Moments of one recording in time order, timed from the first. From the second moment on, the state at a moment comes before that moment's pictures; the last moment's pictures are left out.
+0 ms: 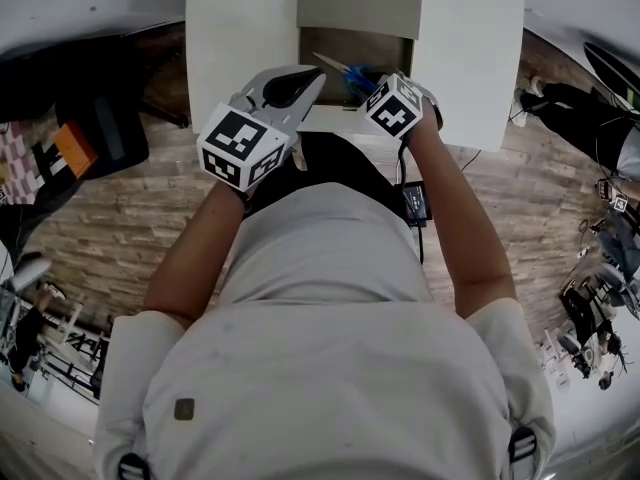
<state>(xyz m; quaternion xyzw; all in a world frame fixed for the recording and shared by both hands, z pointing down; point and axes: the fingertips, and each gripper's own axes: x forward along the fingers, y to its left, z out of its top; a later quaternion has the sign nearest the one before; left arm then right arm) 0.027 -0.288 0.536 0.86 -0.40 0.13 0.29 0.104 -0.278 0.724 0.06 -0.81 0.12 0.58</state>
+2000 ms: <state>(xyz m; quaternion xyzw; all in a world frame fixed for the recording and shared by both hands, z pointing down) 0.008 -0.258 0.509 0.86 -0.40 0.11 0.29 0.105 -0.286 0.665 0.16 -0.84 0.09 0.52</state>
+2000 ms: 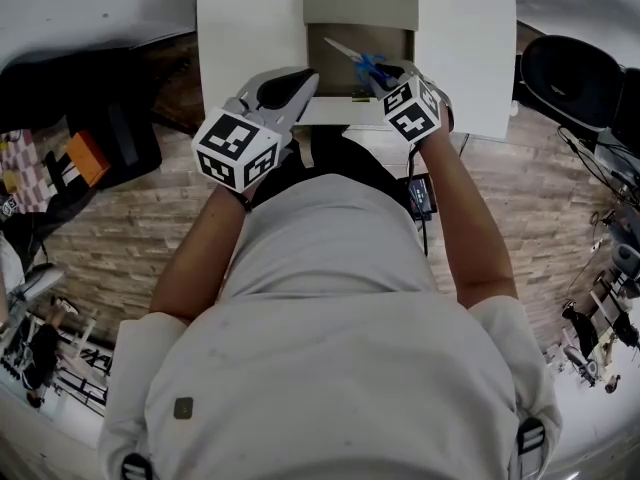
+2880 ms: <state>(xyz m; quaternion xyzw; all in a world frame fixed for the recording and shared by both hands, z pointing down) -0.018 -0.242 0.424 0.91 -0.36 0.10 0.21 0.079 -0.272 0.498 0.33 -0.88 0.10 0.33</state>
